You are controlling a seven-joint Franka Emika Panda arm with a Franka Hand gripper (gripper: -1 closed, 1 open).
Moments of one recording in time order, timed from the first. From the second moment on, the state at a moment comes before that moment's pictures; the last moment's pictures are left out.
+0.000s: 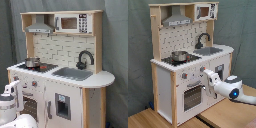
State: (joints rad) arm -0.70 -1.51 1.67 -2.46 -0.12 3.04 0.80
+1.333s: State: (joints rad) arm -0.62 -1.51 1.70 -2.42 -0.12 2.97 0.93
